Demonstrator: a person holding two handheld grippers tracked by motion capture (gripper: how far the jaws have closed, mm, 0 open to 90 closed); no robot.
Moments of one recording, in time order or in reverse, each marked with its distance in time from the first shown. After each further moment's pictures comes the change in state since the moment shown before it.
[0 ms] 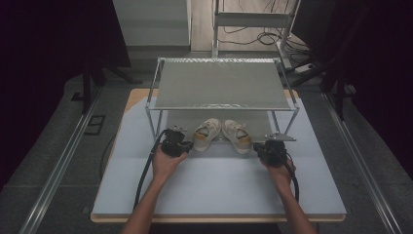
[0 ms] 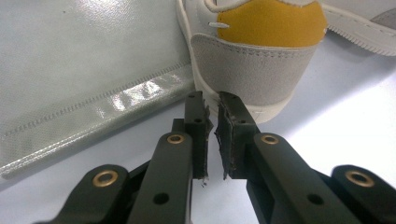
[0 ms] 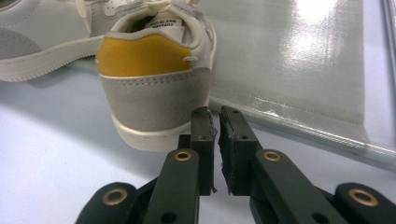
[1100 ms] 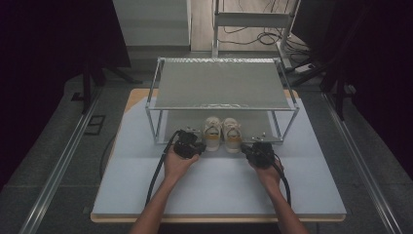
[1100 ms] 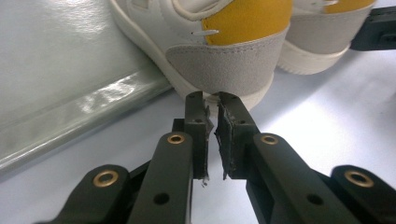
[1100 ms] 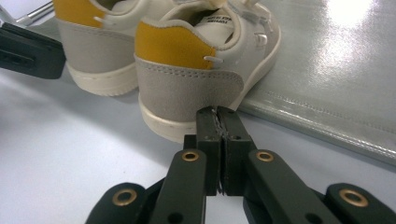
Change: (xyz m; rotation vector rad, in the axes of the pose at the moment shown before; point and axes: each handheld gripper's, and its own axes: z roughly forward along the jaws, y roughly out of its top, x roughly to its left) left arm -0.033 0.010 0.017 0.003 -0.089 0.043; right arm 0.033 0.002 0.014 -0.012 0.092 -0.038
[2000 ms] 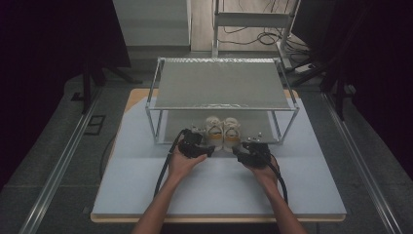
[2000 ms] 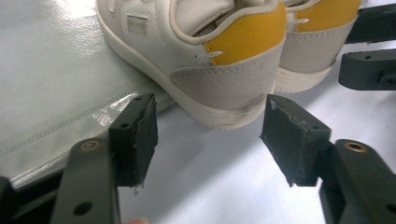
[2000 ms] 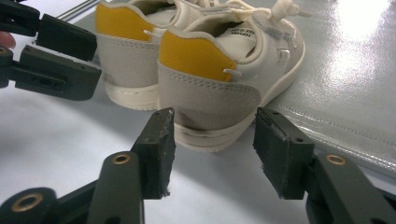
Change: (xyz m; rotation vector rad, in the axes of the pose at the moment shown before) left arm -0.009 0.007 0.009 -0.032 0.040 0.039; right arm 0.010 0.002 0.005 -0.033 0.029 -0.022
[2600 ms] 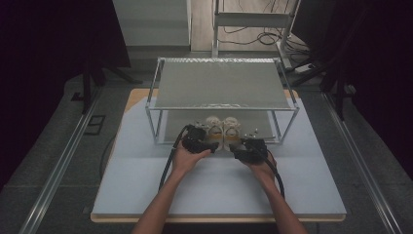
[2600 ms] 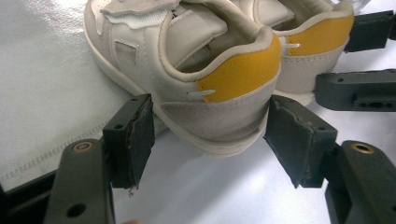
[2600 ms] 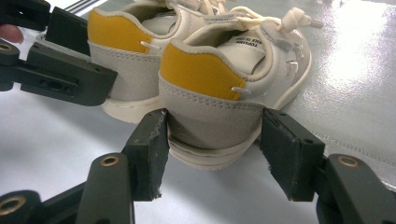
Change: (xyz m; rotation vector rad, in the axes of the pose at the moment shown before) left arm -0.001 0.014 0.007 -0.004 -0.032 -0.011; right arm 0.000 0.010 0.012 0.011 -0.004 -0.026
